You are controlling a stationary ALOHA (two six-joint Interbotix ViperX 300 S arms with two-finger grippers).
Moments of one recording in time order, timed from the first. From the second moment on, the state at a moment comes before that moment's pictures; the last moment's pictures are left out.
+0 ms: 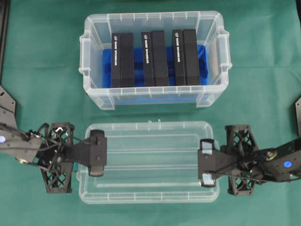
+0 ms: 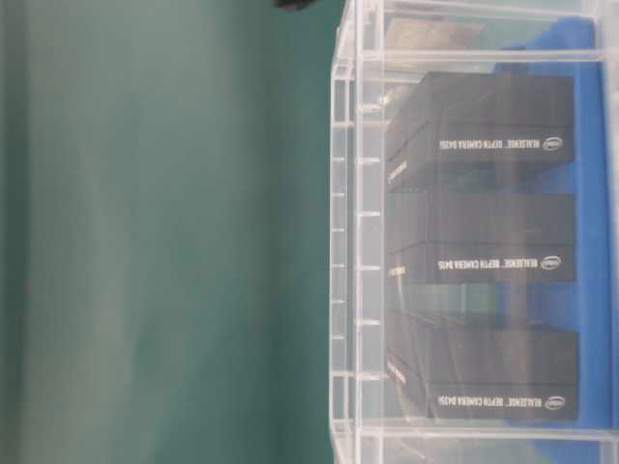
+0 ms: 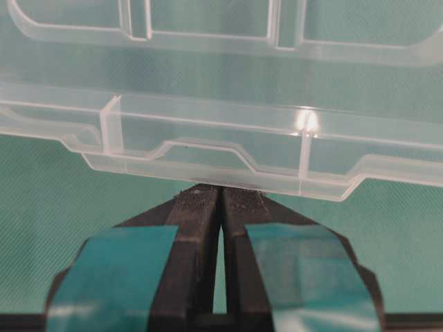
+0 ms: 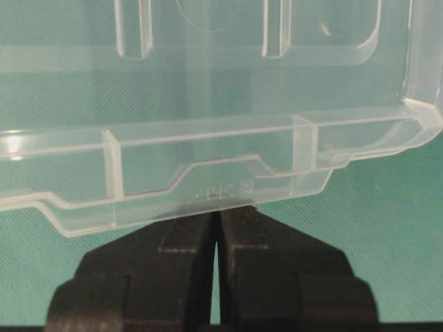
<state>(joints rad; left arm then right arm) -0.37 -0.10 0.77 0.04 0.60 -0.43 0.44 -0.02 0.70 -0.39 0.63 0.88</state>
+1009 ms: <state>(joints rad) -0.41 -0.14 0.86 0.02 0.51 -0.44 0.50 -0.05 0.79 -0.40 0.55 0.94</state>
